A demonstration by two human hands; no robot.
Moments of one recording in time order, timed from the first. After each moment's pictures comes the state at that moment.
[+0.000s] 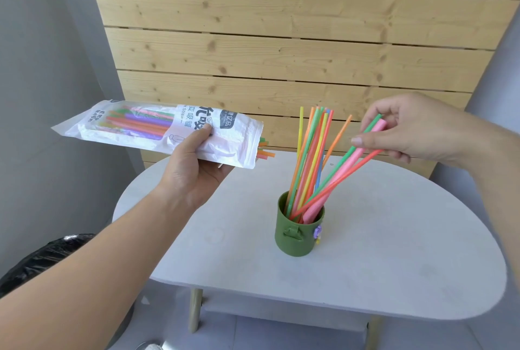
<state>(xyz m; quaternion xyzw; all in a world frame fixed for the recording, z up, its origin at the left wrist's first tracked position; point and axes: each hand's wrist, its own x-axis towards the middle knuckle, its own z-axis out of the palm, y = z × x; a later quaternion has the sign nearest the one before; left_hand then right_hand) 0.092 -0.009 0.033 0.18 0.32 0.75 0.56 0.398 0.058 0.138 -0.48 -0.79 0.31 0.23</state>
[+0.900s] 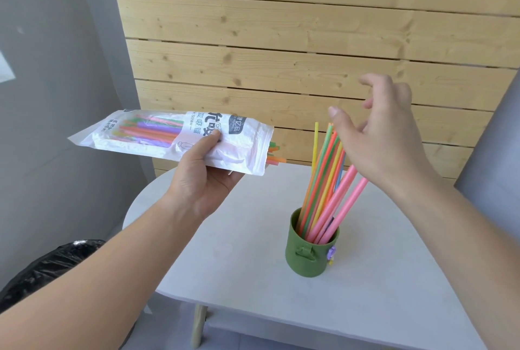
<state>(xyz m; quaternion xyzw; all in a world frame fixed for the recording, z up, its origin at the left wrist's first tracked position) 0.087 -0.011 0.043 0.17 0.28 0.76 0.56 0.323 0.051 0.115 -0.47 -0.76 0.07 0.45</state>
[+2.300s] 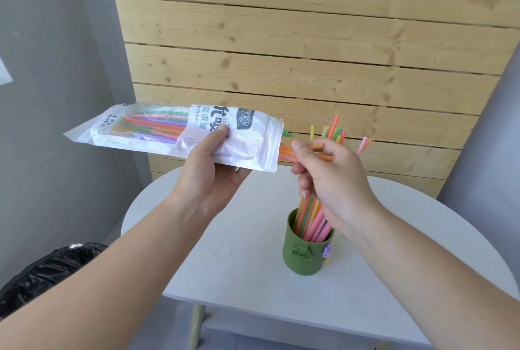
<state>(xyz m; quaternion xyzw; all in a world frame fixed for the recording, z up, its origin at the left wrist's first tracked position) 0.110 -0.022 0.067 0.17 0.29 0.77 0.55 0.282 0.011 0.079 -0.38 -0.54 0.55 0.51</state>
